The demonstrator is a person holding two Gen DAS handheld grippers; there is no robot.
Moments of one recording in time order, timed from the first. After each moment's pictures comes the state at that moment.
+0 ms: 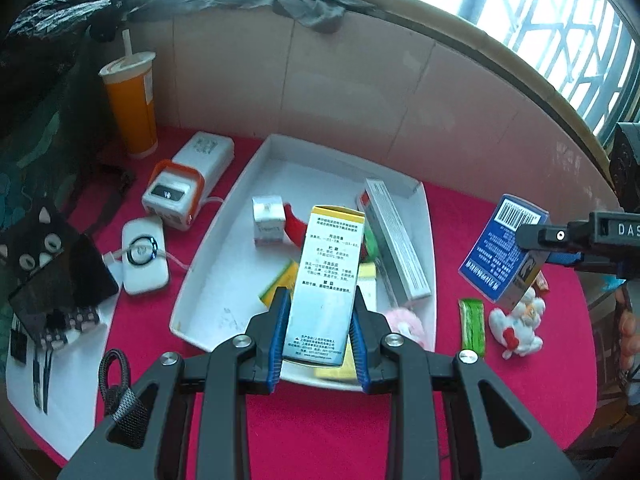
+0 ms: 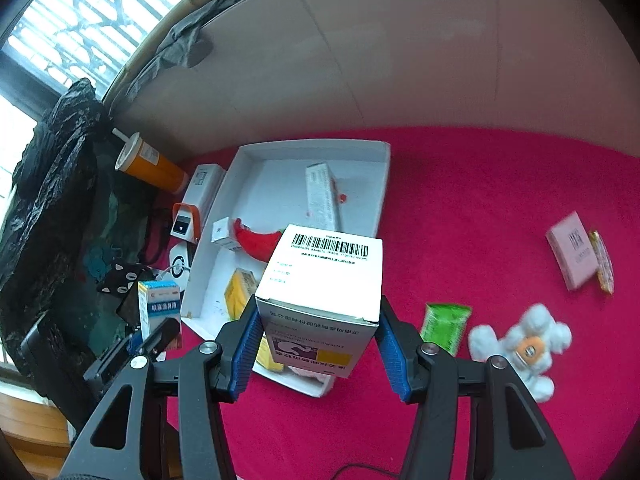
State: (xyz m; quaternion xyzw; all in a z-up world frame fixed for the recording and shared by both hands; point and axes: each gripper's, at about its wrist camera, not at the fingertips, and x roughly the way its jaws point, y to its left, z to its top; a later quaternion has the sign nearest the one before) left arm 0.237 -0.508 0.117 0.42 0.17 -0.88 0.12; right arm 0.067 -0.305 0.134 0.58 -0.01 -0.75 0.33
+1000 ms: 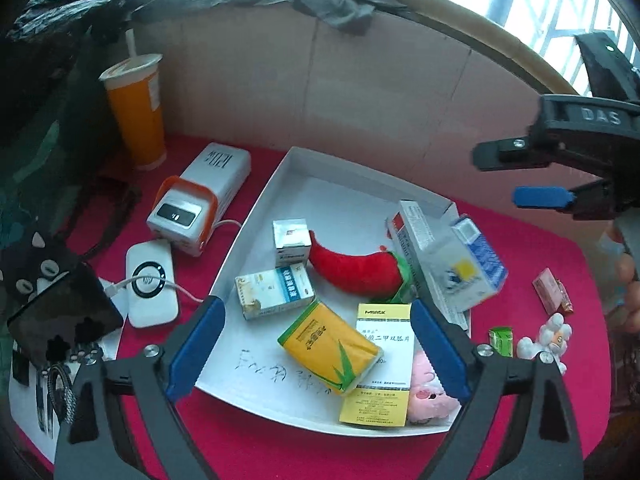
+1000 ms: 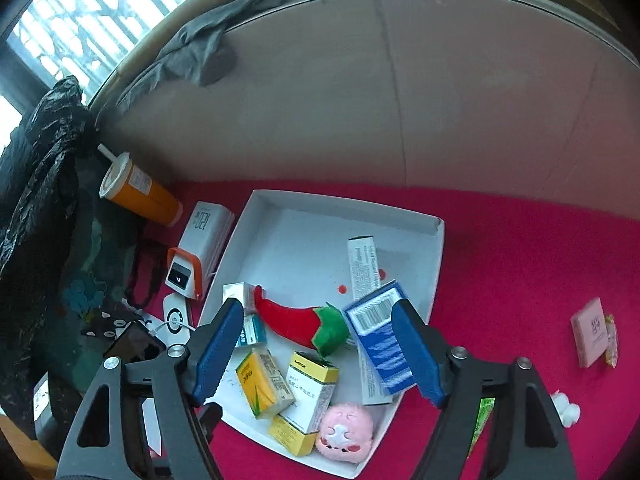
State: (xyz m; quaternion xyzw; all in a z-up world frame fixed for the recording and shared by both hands) left arm 0.206 -0.530 0.101 0.42 0.16 -0.88 0.15; right arm 0.027 -0.393 0.142 0.55 0.02 -0.78 0.31
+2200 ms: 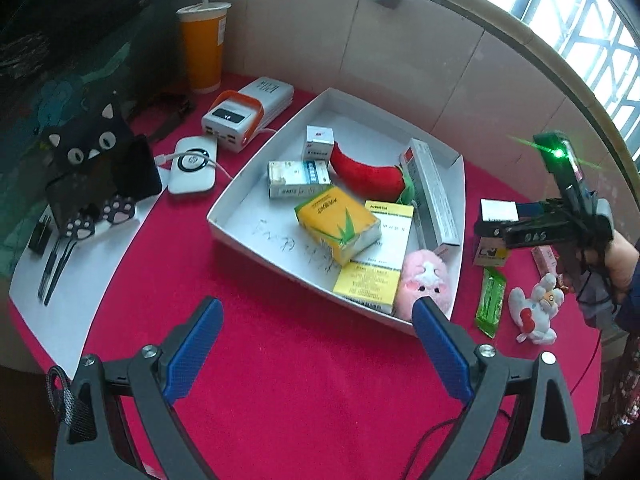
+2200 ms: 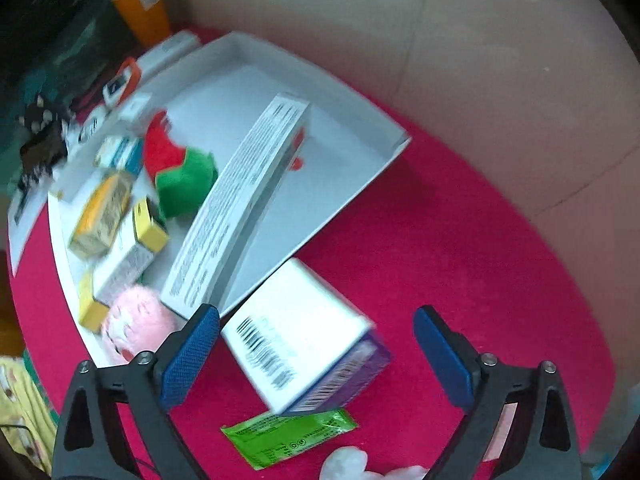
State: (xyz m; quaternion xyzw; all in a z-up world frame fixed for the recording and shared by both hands) left arm 0.294 -0.469 0.094 0.45 0.22 -0.84 0.22; right arm 0.020 -0.348 0.031 0.51 0.31 -0.70 0.40
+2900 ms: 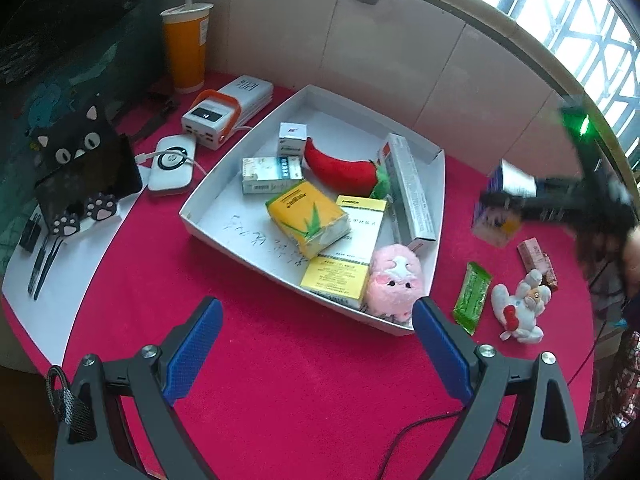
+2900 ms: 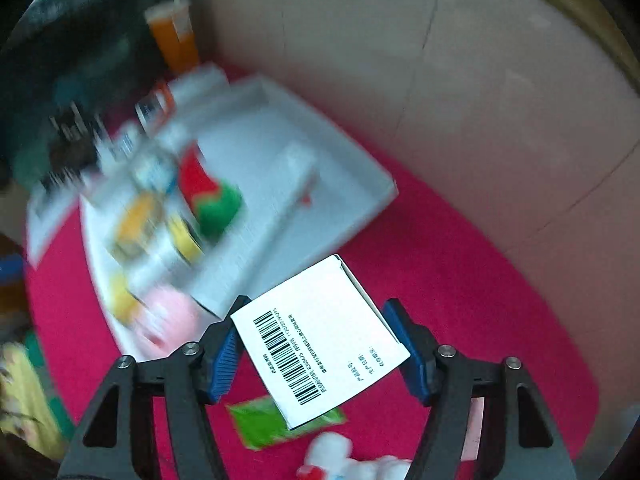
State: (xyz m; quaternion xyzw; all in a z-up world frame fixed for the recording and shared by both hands) left arm 0.285 -0.449 0.099 0.45 0.22 -0.84 0.20; right arm 0.024 -0.329 0.098 0.46 0.27 -0.72 0.44
